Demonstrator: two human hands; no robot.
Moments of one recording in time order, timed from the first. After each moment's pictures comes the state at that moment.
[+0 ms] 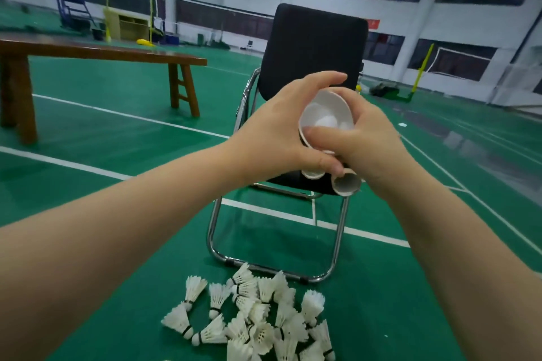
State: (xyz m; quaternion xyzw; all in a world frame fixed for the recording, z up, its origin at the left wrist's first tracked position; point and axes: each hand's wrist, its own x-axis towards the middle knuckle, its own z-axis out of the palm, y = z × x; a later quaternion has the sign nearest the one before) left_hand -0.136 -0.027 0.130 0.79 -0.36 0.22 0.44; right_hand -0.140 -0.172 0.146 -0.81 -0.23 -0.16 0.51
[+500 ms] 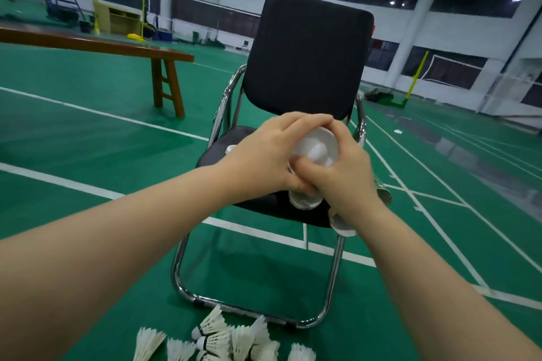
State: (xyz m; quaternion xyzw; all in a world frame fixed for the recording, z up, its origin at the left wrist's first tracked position) left_hand 0.048 -0.059 0.077 0.84 -0.36 0.27 0.30; right_hand 0.023 -0.202 0.084 -0.84 -0.19 -0.27 0.44
